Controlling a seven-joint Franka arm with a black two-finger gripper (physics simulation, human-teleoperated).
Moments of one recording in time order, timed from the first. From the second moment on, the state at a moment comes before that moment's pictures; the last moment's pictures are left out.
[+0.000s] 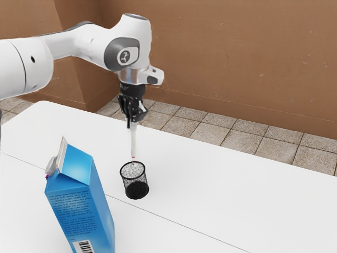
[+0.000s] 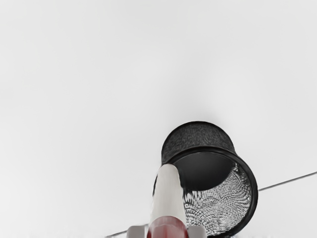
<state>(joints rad) -0.01 0.34 -0.14 -1.49 0.15 1.63 0.18</state>
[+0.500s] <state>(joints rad) 0.00 0.39 0.26 -1.29 0.09 1.45 0.20</state>
